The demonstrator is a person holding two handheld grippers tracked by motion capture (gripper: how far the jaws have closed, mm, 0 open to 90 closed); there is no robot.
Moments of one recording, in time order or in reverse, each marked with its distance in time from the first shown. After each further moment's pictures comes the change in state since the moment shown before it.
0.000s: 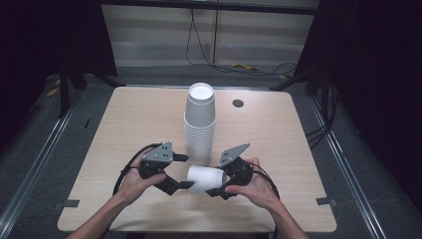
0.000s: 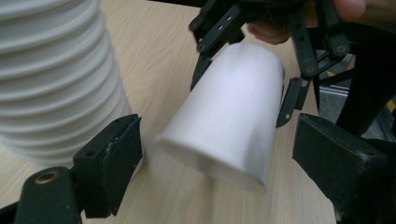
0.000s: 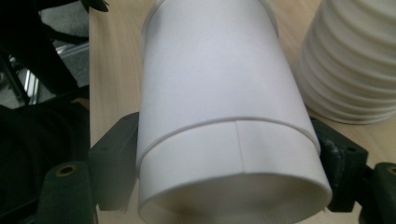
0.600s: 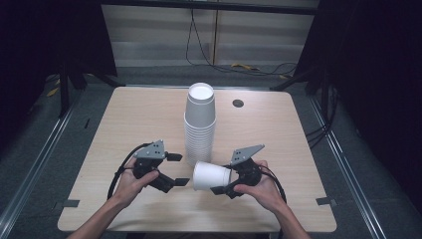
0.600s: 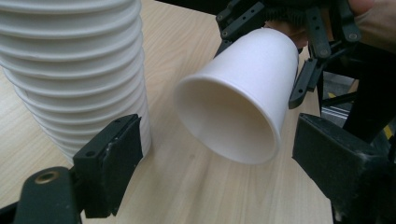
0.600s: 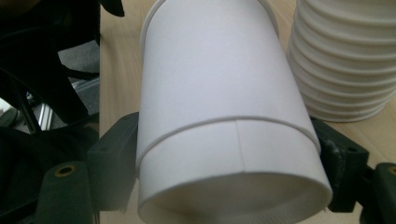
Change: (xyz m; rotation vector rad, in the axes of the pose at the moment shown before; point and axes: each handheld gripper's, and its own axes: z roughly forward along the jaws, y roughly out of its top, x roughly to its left) left arm 0.005 -0.011 -0.009 -0.045 0.003 -0.094; right arm -0.006 -0.019 -0.012 -0.144 0.030 0.067
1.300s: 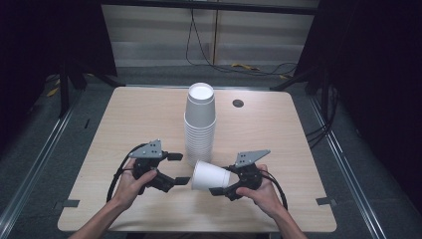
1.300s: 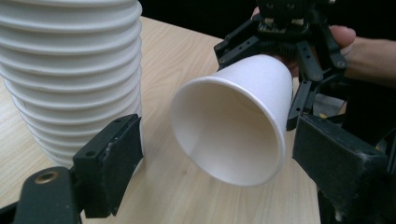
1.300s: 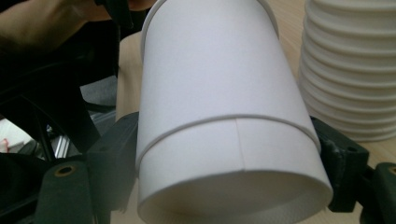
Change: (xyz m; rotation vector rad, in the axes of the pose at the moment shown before) left arm -0.001 -0.001 -0.002 -0.088 -0.015 -0.025; right arm 0.000 -0.016 0.005 -0.161 0.055 0.030
